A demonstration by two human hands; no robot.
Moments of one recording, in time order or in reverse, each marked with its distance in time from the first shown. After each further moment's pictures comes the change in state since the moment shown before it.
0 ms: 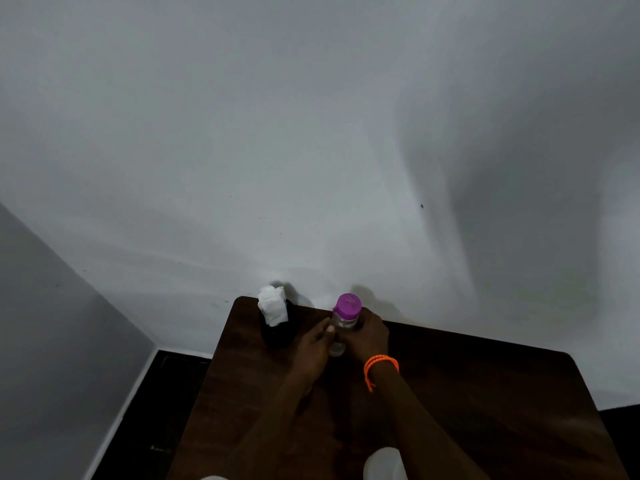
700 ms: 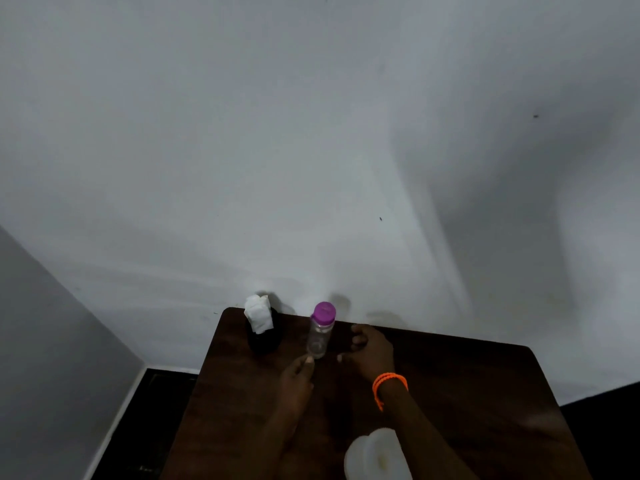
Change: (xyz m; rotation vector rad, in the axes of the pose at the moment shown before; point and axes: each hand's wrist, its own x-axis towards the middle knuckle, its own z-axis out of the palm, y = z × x) left_hand -0.107 0.043 0.013 -0.040 0.119 -0.142; right_hand -0.033 0.022 -0.065 -0.087 -0.083 0.045
